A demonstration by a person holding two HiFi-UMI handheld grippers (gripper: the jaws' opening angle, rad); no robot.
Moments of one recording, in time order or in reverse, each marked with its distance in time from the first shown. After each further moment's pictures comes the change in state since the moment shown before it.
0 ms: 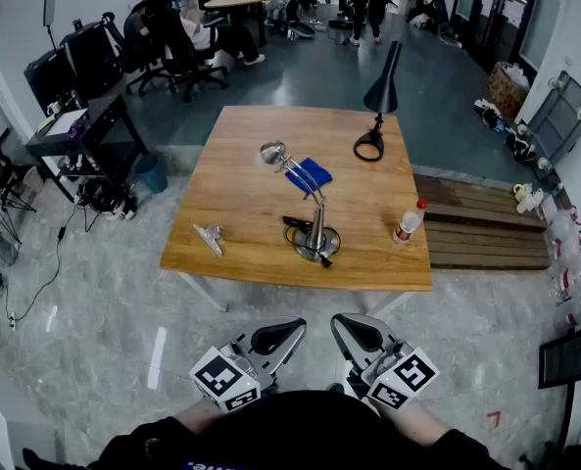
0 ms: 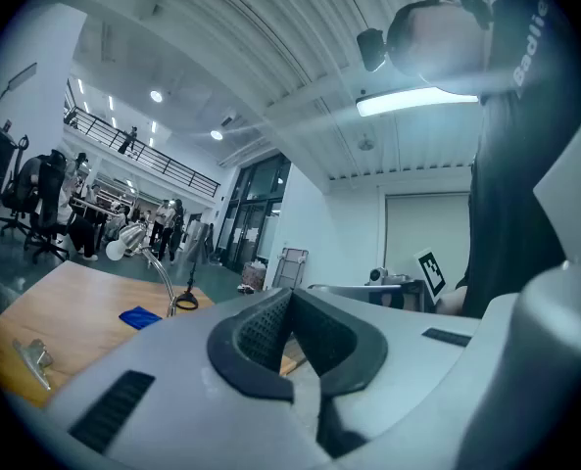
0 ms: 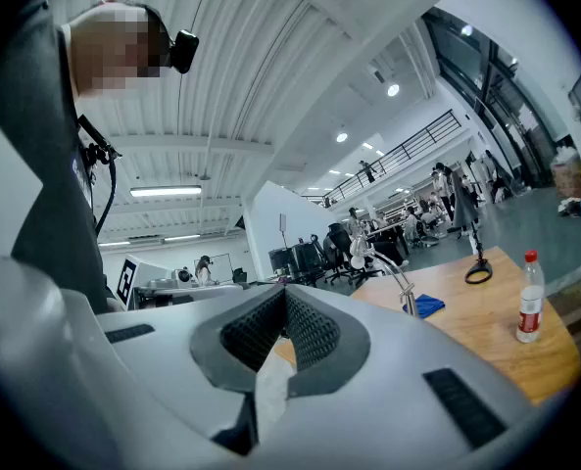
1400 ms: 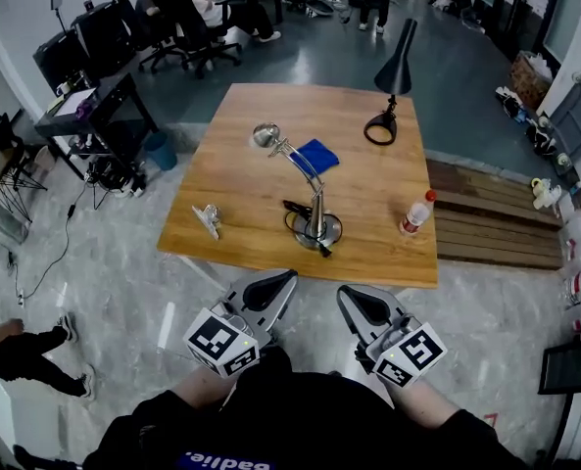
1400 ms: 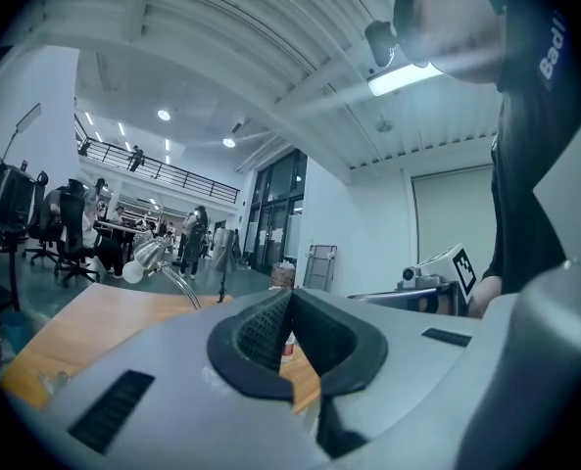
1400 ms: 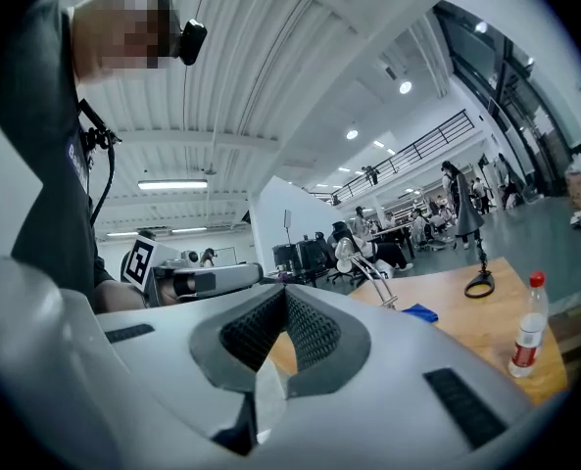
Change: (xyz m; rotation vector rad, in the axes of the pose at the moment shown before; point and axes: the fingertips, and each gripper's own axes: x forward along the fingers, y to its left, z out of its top) left arm 0.063 0.059 0.014 0.066 0.006 0.189; right arm 0.001 -0.073 0.010 -0.055 0.024 0.044
